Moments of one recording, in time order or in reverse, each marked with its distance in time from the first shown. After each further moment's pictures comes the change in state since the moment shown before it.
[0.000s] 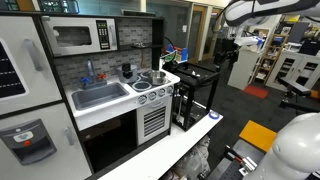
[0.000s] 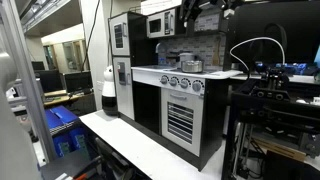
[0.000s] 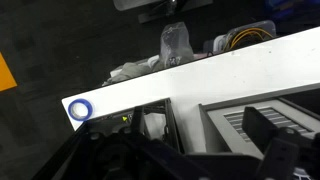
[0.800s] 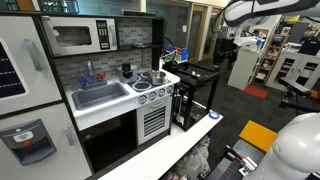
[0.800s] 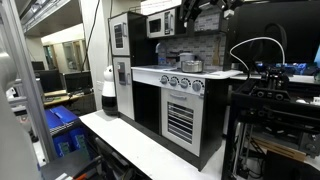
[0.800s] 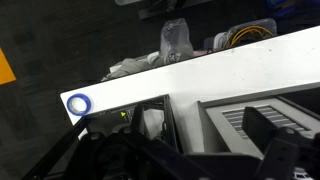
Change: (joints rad) arm 0.005 0.001 0.005 -0.002 0.000 0.019 -0.009
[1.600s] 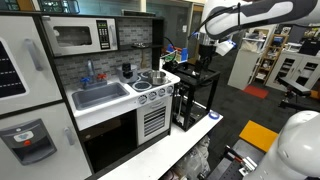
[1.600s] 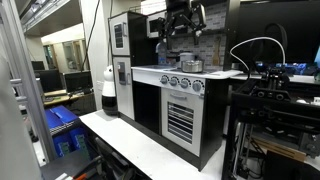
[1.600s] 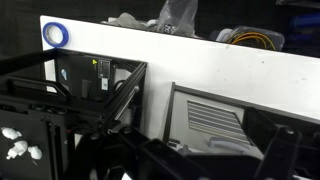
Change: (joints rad) arm 0.147 0.008 0.137 -0.088 -0.041 0.199 -0.114
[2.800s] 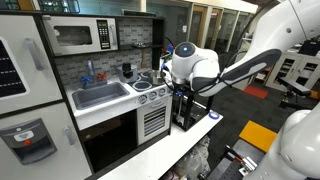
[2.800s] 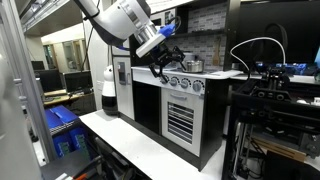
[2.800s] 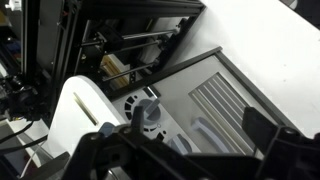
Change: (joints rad) arm 0.061 0.192 0.203 -0.223 -0.655 0.557 0.320
